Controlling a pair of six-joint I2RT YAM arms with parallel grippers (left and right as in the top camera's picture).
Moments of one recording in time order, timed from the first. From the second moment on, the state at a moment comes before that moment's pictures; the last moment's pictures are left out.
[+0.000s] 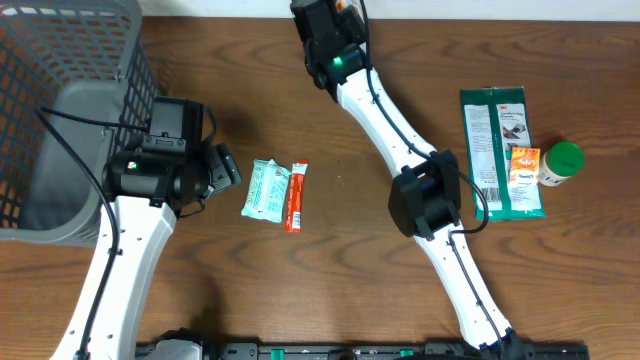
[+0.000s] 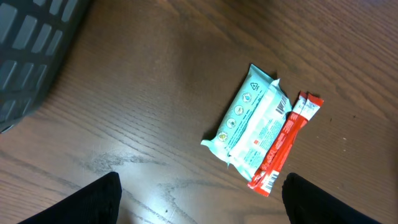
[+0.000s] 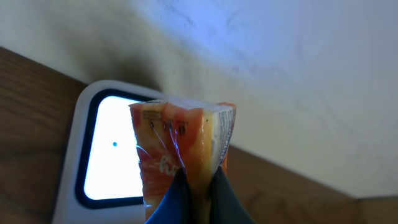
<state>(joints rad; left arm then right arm) -0.12 1.31 1.19 -1.07 -0.05 -0.53 0.52 2.72 2.65 -0.53 0.75 -0.30</state>
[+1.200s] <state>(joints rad) -0.12 1.31 1.19 -1.07 -0.05 -0.53 0.50 2.16 2.66 -1.49 0.39 -0.13</state>
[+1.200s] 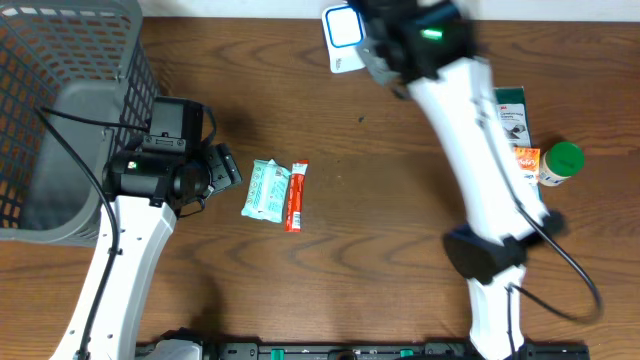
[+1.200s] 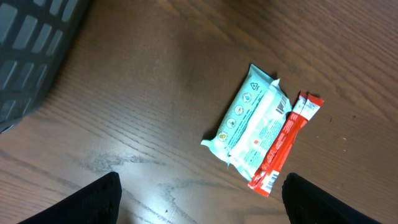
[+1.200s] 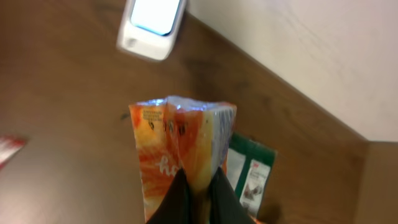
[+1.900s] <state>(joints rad) -0.12 1.31 1.19 -1.07 -0.05 -0.53 0.38 1.74 2.14 -1.69 0.19 0.09</state>
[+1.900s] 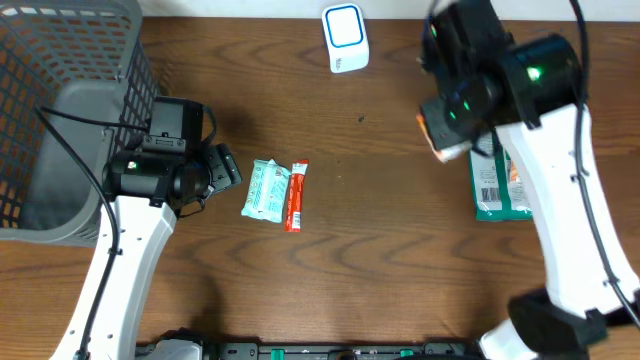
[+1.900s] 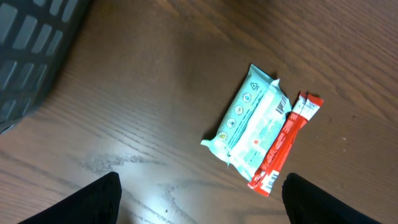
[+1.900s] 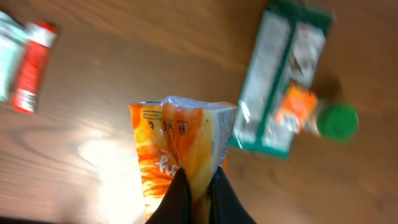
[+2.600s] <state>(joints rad) -0.12 1.31 1.19 -1.07 -0.05 -0.53 -0.01 1.71 1.21 -0.92 0.45 0.26</state>
